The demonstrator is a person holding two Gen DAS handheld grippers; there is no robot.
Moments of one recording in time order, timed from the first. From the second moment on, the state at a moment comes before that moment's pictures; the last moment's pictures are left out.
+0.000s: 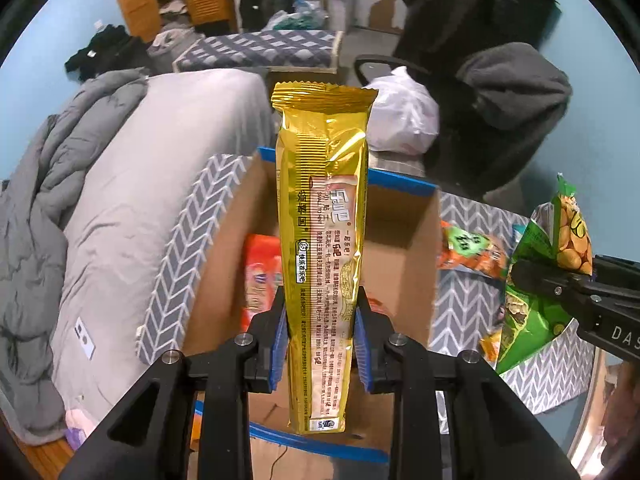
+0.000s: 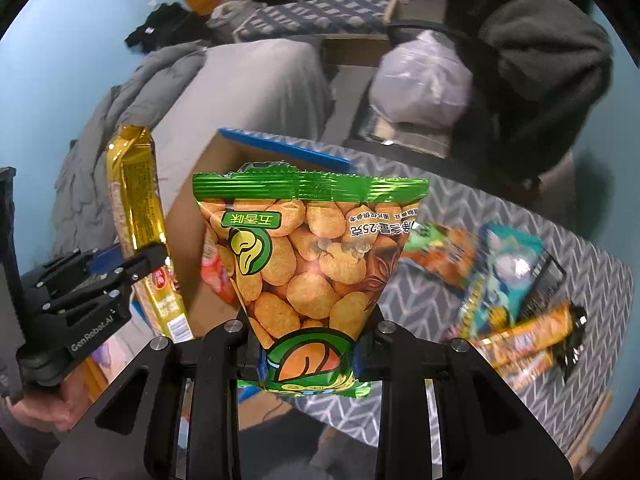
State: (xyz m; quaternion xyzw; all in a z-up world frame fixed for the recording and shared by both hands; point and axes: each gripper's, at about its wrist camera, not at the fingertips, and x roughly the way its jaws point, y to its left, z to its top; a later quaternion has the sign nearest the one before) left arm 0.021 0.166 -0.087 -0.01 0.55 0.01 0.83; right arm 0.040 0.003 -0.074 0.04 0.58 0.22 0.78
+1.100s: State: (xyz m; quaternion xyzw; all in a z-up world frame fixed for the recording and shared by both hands) left arm 0.023 0.217 -0.143 -0.03 0.59 0.07 0.80; right arm 0.067 0.118 -0.139 0.00 0.65 0.27 0.71
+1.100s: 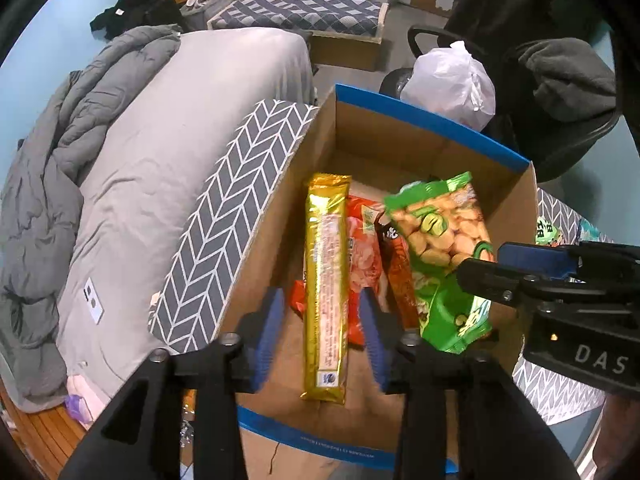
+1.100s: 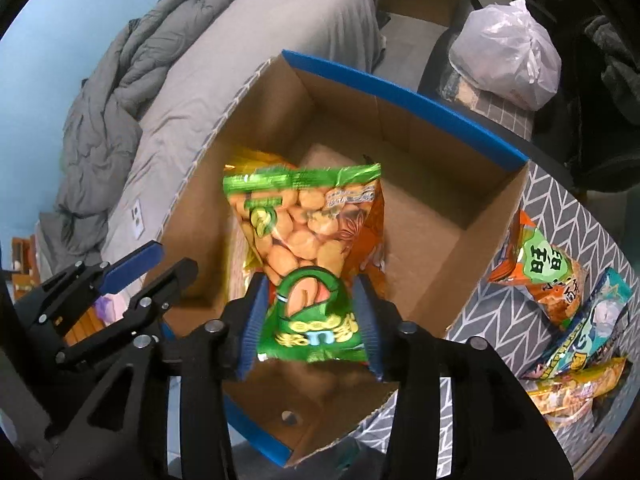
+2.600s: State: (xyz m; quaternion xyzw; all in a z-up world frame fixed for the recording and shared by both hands) left arm 0.017 0.040 -0.072 0.07 0.54 -0.08 0.83; right arm 0.041 -0.094 -0.074 0.03 0.61 0.15 0.78
